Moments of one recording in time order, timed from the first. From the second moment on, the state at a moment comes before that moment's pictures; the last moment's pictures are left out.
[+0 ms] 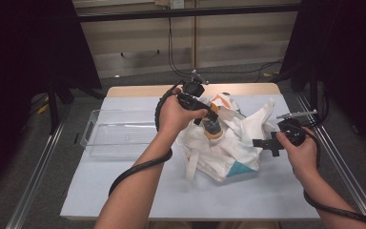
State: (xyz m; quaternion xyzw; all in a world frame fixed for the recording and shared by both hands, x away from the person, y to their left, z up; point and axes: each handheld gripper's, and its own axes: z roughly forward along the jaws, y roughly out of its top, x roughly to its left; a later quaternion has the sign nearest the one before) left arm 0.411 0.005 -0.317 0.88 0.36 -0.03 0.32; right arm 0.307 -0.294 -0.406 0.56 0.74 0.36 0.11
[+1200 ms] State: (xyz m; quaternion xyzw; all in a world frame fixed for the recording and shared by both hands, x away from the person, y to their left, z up) left arm 0.412 0.074 -0.264 0.88 0.38 -0.03 0.28; right arm 0.294 -0.288 -0.403 0.54 0.76 0.35 0.11
